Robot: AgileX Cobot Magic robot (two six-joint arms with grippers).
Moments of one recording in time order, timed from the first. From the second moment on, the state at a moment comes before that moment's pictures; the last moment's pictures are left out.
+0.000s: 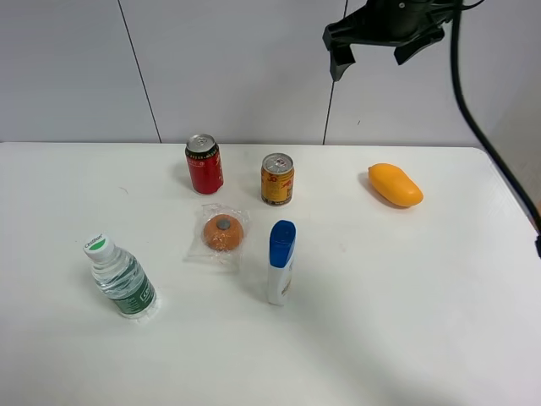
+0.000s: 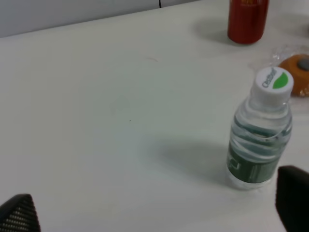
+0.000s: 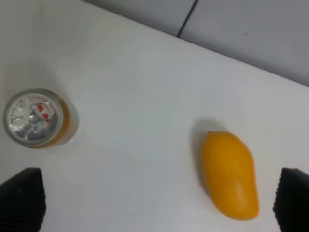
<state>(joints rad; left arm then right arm) -0.01 0.00 -0.51 -0.03 1.06 0.11 0.38 1.89 -2.00 -0.17 1.22 0.05</state>
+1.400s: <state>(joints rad) -0.01 0.00 -0.51 -0.03 1.06 0.11 0.16 0.19 -0.53 -0.13 1.03 0.12</state>
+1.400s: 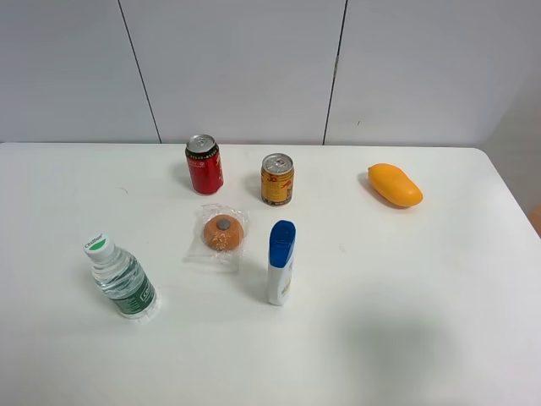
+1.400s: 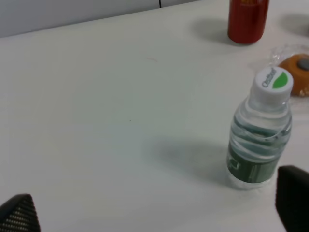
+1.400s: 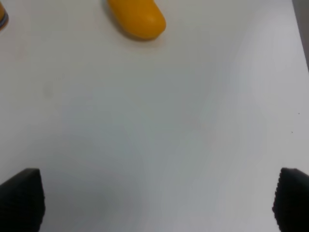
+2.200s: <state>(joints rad) -0.01 0.00 -0.51 -0.03 1.06 0.11 0.16 0.00 -0.49 -0.13 1.07 0.12</state>
